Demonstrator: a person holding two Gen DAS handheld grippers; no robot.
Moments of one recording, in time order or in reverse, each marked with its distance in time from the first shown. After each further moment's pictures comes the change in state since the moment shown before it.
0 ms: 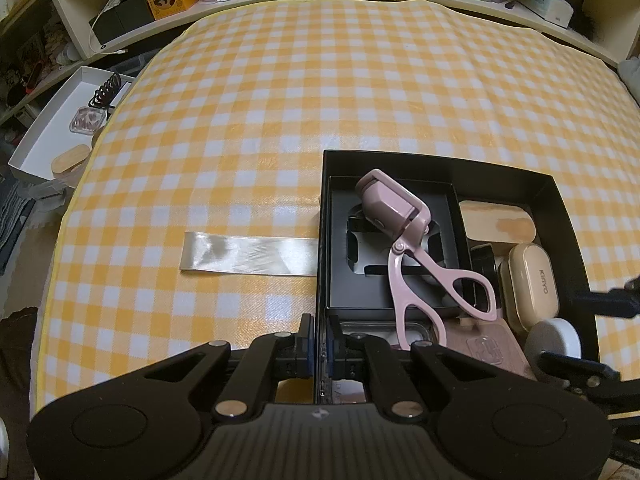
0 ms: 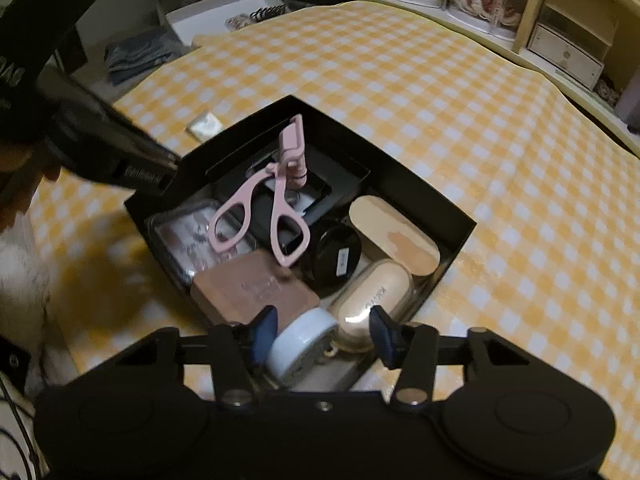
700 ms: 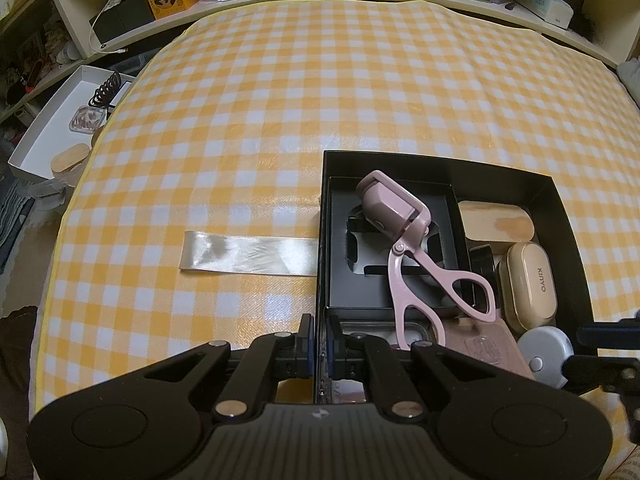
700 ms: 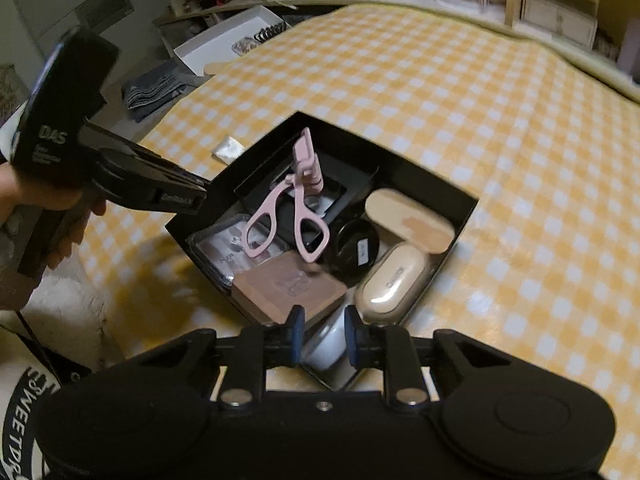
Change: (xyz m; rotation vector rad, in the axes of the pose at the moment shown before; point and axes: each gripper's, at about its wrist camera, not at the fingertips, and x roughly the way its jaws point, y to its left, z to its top) left arm -0.001 0.000 0.000 -0.001 0.000 0.000; right arm -0.015 -0.019 -0.006 0.151 -0.004 0.133
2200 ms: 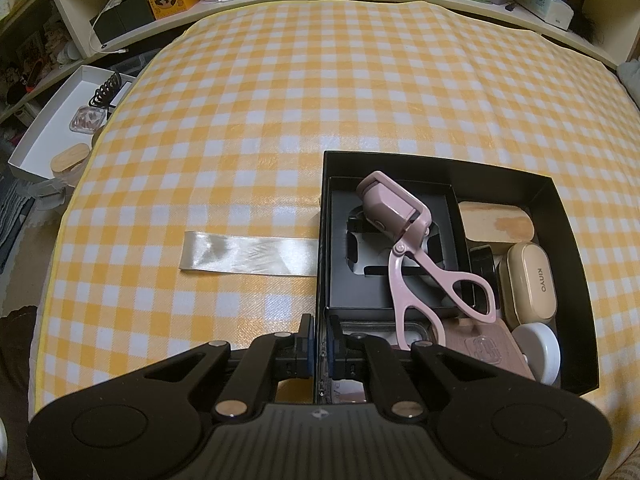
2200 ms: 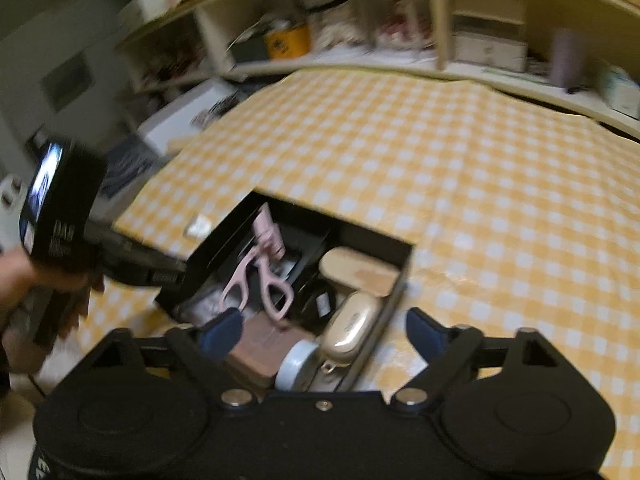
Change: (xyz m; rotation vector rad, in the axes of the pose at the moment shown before) left arm -0.002 -0.001 -0.001 -0.003 -0.001 0.001; right arm -0.061 -0.015 -0.006 0.183 -0.252 -0.107
